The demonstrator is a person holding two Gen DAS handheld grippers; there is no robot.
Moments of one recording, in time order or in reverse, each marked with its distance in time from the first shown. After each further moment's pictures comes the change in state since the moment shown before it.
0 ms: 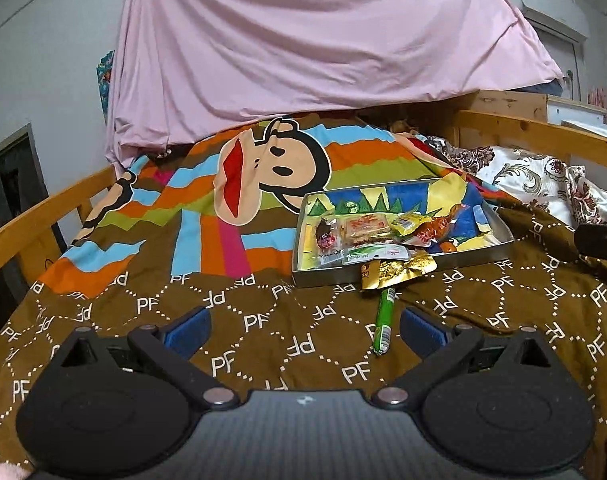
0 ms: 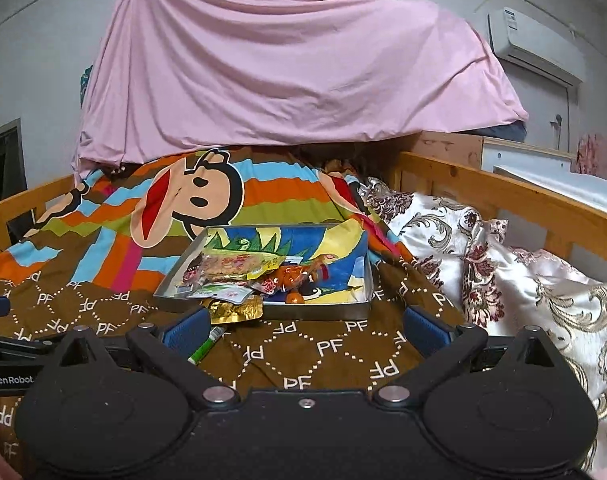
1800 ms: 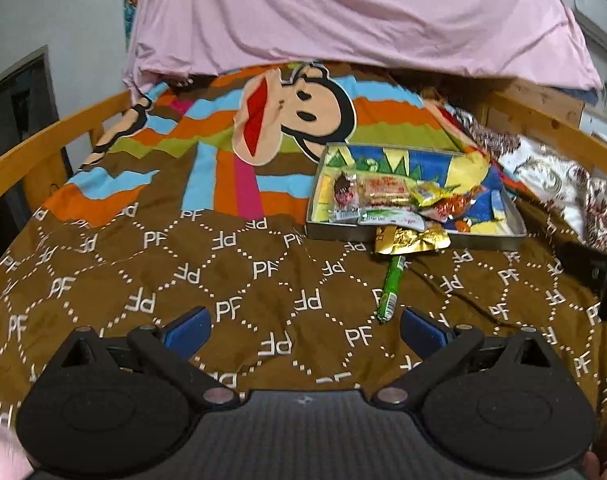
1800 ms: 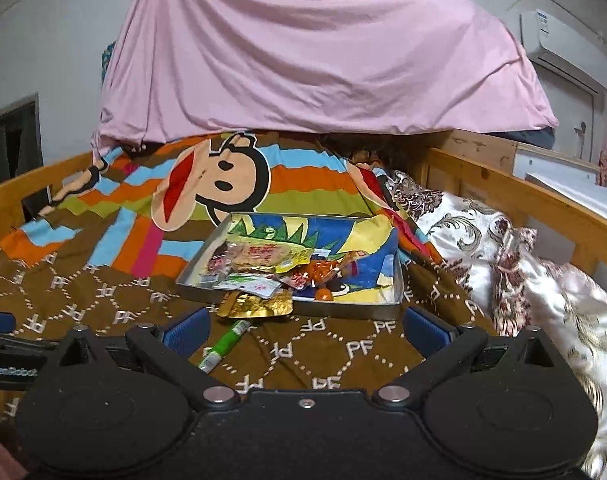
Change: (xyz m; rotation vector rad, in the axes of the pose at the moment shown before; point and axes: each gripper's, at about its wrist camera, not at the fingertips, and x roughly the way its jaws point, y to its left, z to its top) left arm 0.016 0.028 0.011 -0.146 0.199 -0.008; right arm 0.034 0.027 0.022 -0.091 0.058 0.040
